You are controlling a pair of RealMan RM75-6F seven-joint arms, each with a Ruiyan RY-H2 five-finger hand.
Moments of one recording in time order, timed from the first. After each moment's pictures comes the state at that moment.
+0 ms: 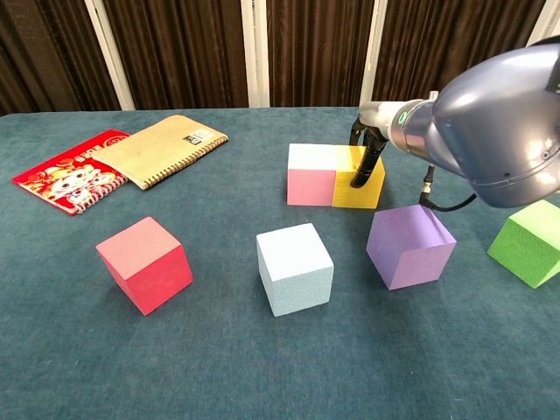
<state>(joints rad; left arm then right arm) -0.05 -1.13 -0.14 -1.61 1.25 1.49 0.13 1.13 -1.79 0.41 -1.13 -0.18 0.96 -0.85</state>
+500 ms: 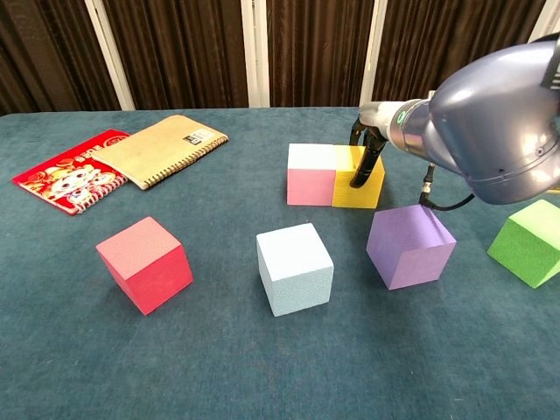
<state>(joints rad) -0.05 -1.13 -0.14 -1.61 1.25 1.49 0.13 1.14 -1.79 0.42 -1.11 -0.16 0.95 -0.86</state>
